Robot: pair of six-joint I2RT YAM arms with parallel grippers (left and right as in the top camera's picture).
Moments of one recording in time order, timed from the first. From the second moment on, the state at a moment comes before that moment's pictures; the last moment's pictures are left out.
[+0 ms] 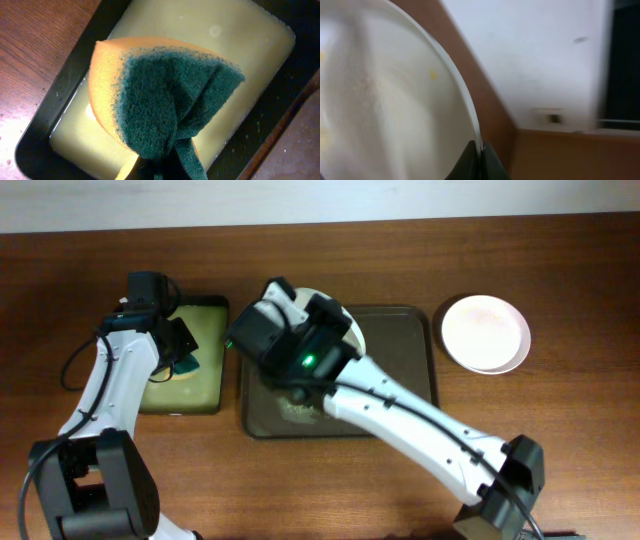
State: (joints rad) left arm 0.08 1.76 1.31 -0.78 -0.15 -0.43; right arm 0.93 1.89 1.88 -1.09 1.05 -0.22
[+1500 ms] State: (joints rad) left arm 0.09 1.72 1.47 -0.92 -0.24 -0.35; right arm 0.70 1.90 1.82 -1.15 0.56 -0.06
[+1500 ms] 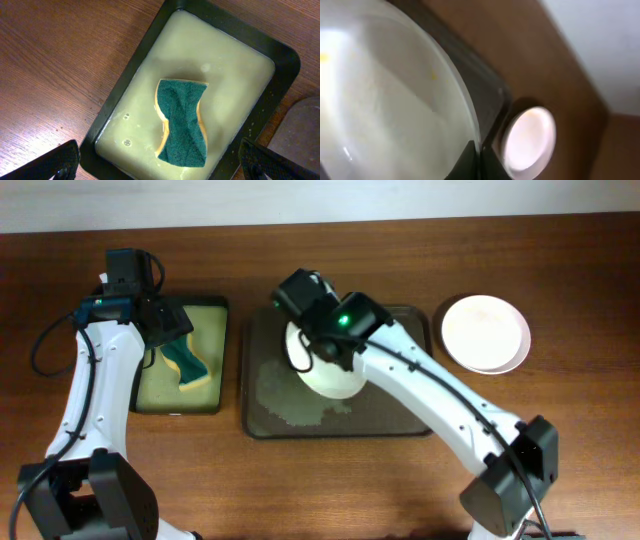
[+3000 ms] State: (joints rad) left arm 0.09 1.72 1.47 -0.92 -0.24 -0.35; right arm -0.48 0.95 1.25 -1.30 -0.48 0.02
